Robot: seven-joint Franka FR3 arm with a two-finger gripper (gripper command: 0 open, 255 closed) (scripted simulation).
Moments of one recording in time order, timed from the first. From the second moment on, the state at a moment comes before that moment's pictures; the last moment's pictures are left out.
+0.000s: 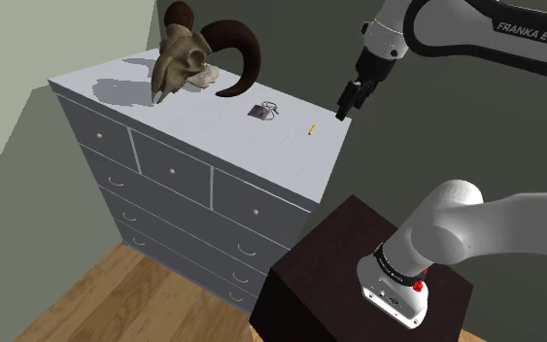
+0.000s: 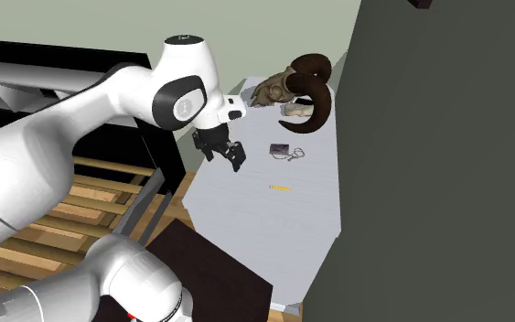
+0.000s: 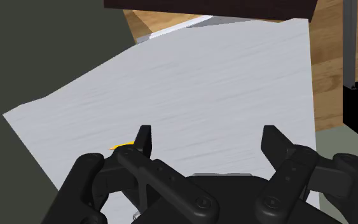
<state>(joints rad) 0.02 -0.80 -0.01 -2.42 -0.06 1.71 -0.05</state>
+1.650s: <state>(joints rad) -0.02 0.53 -0.06 -1.23 0.04 1.37 -0.07</state>
